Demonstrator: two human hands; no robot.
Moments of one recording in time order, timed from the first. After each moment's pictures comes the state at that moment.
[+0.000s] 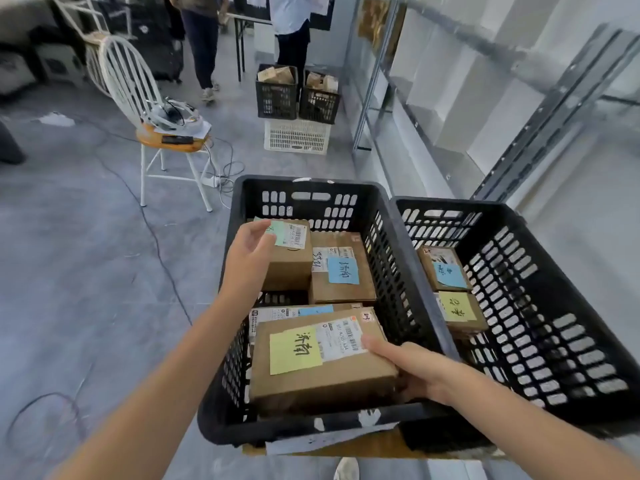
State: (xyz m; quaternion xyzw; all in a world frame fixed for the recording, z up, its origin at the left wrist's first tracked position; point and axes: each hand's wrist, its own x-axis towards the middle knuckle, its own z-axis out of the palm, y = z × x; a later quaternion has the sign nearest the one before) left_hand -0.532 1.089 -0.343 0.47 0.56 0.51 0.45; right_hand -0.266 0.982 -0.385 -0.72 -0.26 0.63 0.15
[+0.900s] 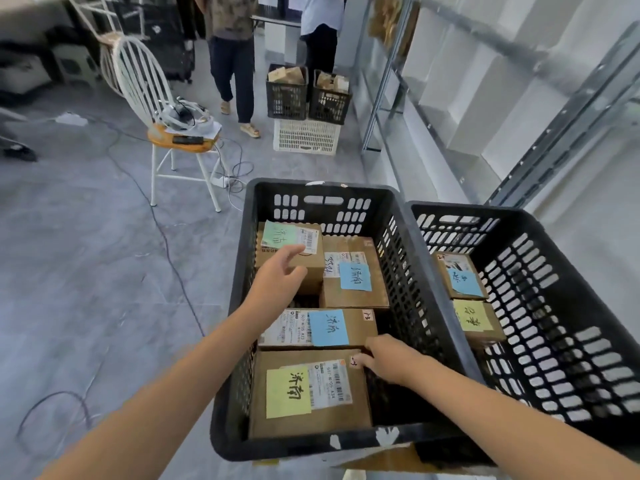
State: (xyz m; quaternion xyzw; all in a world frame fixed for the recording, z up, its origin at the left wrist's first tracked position) left_hand -0.528 1.097 -0.372 0.61 0.56 0.36 0.44; right_hand -0.302 1.031 -0.422 -0.67 -0.64 0.34 -0.15
